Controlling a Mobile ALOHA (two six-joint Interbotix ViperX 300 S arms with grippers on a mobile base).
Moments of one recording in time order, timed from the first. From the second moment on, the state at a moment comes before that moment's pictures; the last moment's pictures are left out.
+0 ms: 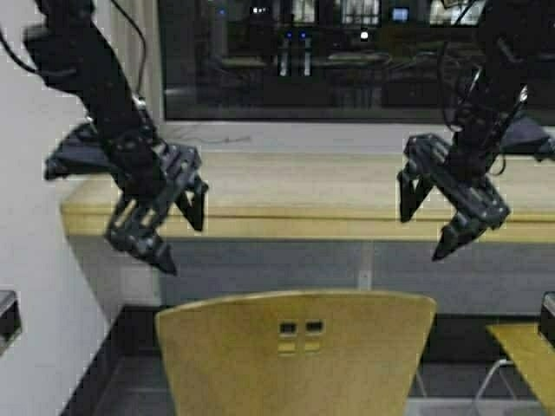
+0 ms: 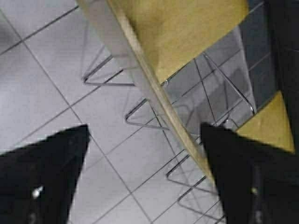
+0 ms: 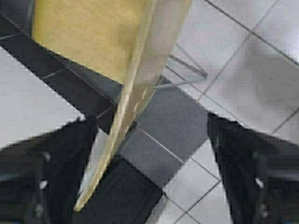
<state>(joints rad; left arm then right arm) -0.55 0.34 0.79 -0.82 -0.20 -0.80 0.24 0.32 0.74 0.67 0.07 0.66</state>
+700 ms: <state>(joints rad) -0.55 0.65 0.54 -0.90 -0.21 -0.84 0.27 0.62 0.47 0.69 0.08 0.64</state>
